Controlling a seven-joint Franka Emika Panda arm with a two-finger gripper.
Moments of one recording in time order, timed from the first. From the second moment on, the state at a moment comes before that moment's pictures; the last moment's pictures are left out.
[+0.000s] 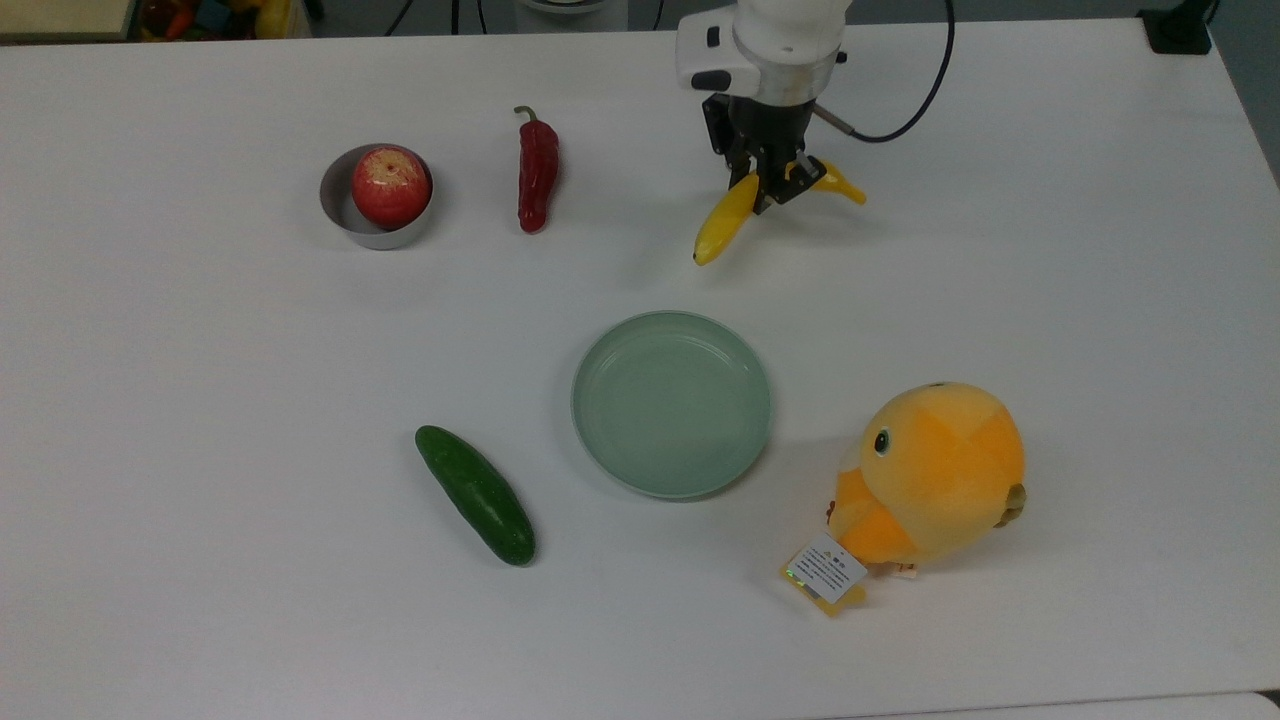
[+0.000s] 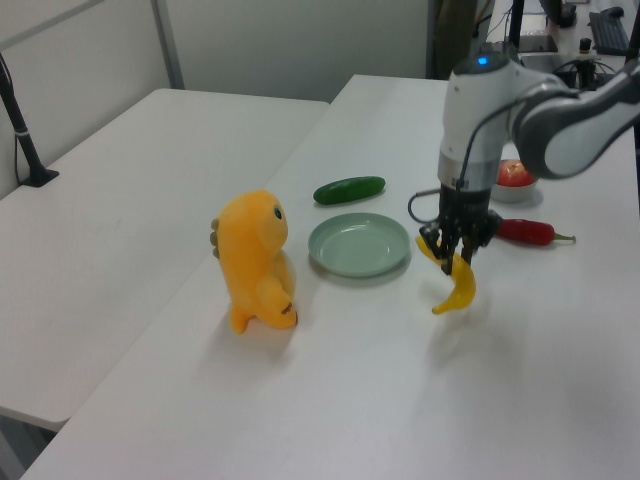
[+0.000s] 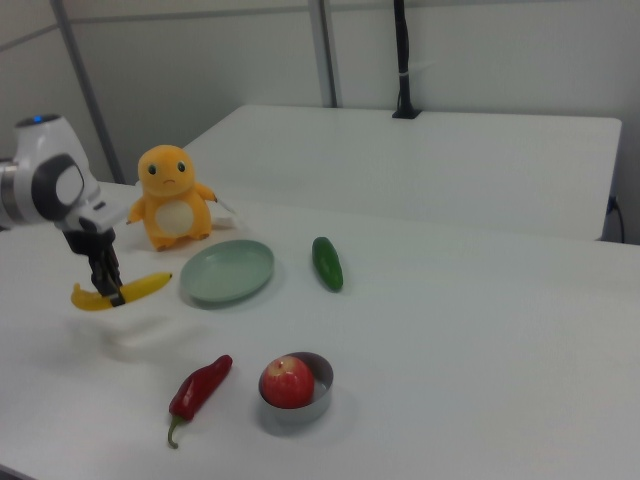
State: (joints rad) arm 0.18 0.15 0.26 -2.02 -0.08 2.19 1.24
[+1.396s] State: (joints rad) arm -0.01 0.07 0.12 -1.72 -0.05 1.78 -0.03
